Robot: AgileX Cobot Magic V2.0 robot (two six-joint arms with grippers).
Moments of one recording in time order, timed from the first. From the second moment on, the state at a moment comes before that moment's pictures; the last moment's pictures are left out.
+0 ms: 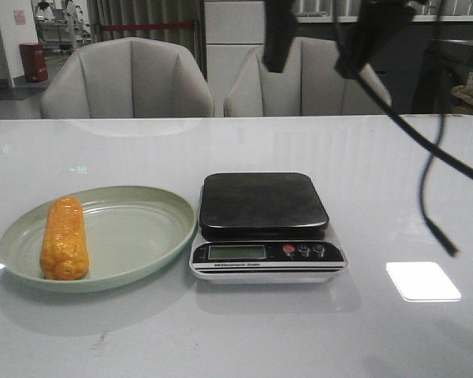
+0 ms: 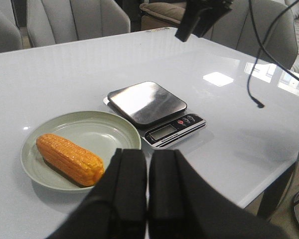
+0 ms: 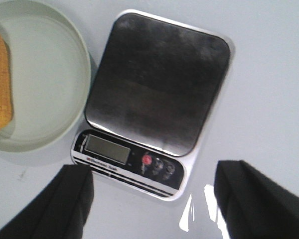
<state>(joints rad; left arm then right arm) -0.63 -0.01 -0.36 -0.08 0.65 -0.01 0.42 1.68 -1.57 0.12 1.07 0.15</state>
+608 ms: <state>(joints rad) -0.63 -0.01 -0.36 -0.08 0.65 -0.01 0.30 0.95 -0.82 0.17 0.72 0.04</state>
